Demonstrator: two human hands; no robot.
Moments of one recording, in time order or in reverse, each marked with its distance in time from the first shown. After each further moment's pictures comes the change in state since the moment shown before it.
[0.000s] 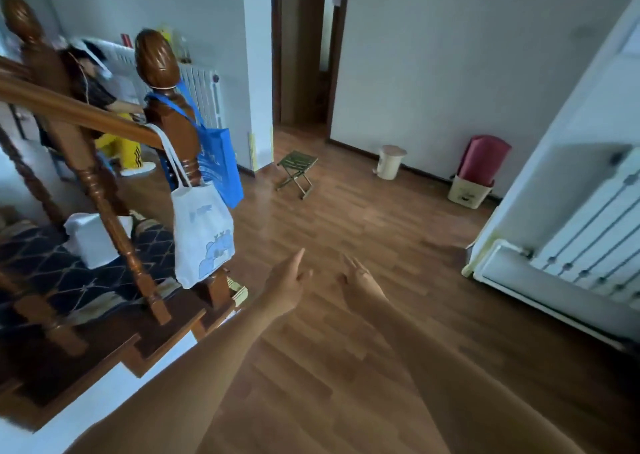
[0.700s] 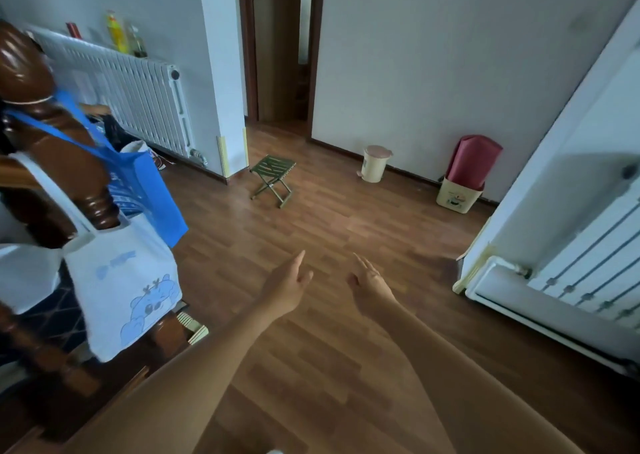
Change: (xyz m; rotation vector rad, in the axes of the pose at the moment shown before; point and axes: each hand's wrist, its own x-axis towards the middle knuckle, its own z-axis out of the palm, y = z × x) left_hand 0.234 0.039 0.072 0.111 -0.087 0.028; right_hand 0.188 0.132 -0.067 0.050 0.028 0.095
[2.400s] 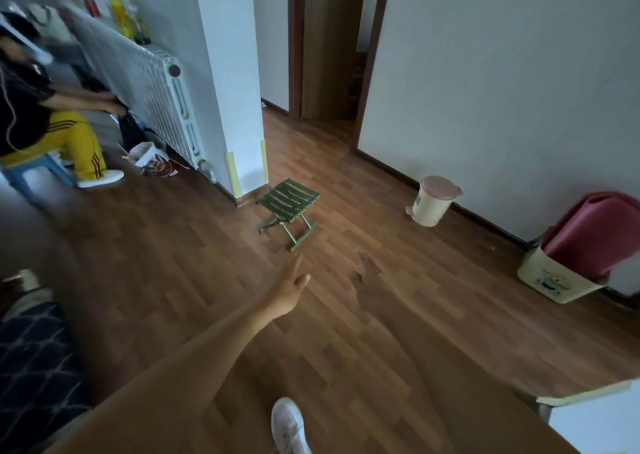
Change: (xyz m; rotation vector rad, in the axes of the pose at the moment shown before) left_hand 0.695 0.010 -0.002 -0.055 0.049 -0.240; right_hand 0.711 0.127 -0.116 0.065 -0.232 -0.076
